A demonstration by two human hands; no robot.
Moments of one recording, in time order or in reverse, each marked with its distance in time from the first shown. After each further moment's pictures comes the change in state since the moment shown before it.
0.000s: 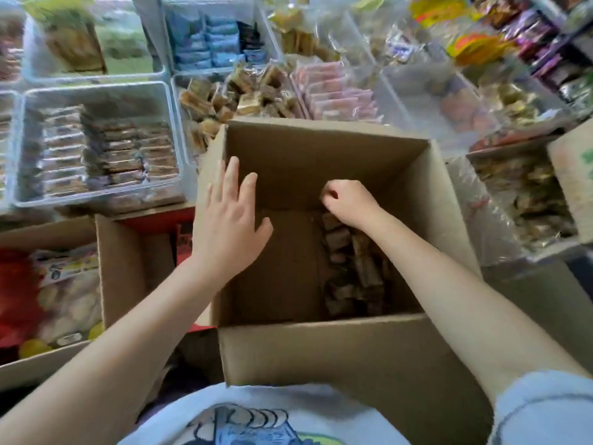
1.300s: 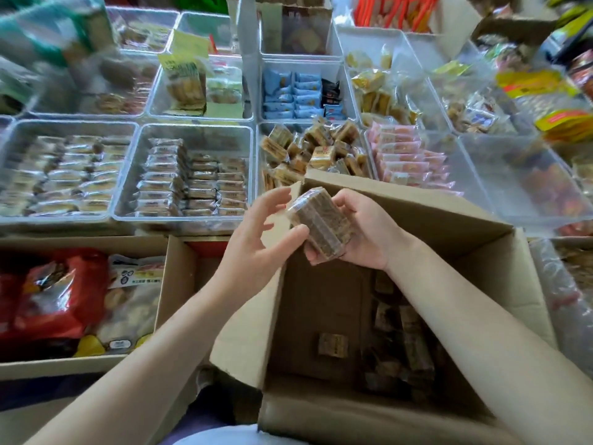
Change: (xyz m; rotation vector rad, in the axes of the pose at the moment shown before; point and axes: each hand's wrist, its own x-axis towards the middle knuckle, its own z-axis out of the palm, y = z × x) left_hand 0.012 -0.036 -0.049 -0.875 0.144 -0.134; right_hand 0.010 -0.128 -0.044 1.385 -0.886 -0.002
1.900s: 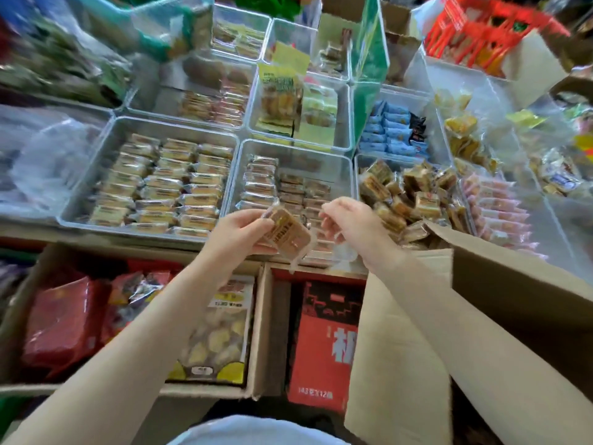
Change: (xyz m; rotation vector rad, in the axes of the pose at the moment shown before) left_hand 0.054 -0.118 -0.251 -0.367 0.088 -0.424; right_hand 0.235 -0.003 0.145 -0.835 0.612 -0.173
